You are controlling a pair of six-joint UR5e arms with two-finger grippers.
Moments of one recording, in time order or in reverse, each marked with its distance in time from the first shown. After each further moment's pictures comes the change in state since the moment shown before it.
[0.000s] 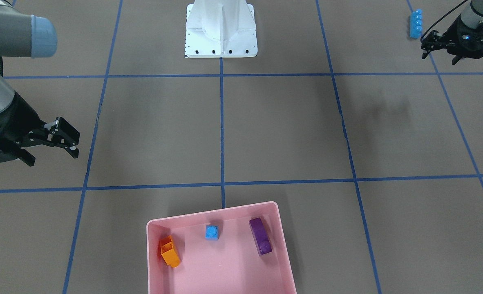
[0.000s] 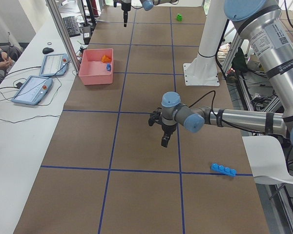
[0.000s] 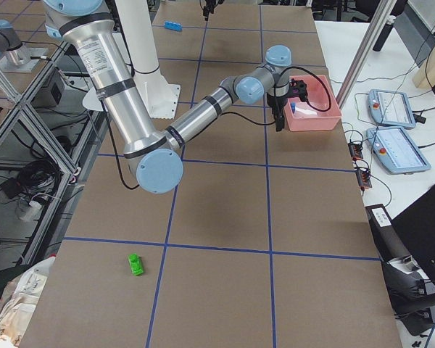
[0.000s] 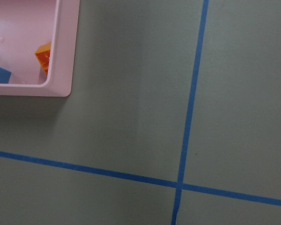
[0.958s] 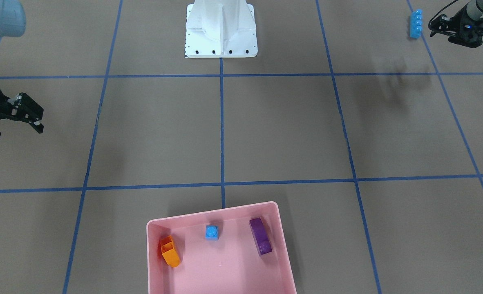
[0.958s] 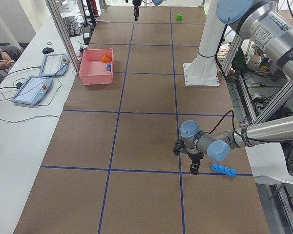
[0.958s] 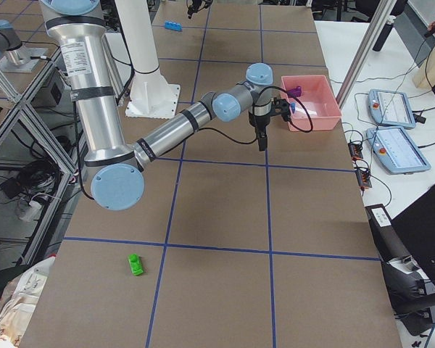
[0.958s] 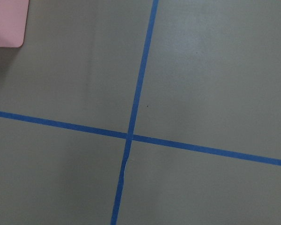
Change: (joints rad) left arm 0.177 0.094 0.145 -0.106 -0.085 0.030; right arm 0.022 -0.214 0.136 -0.002 0.001 -0.076
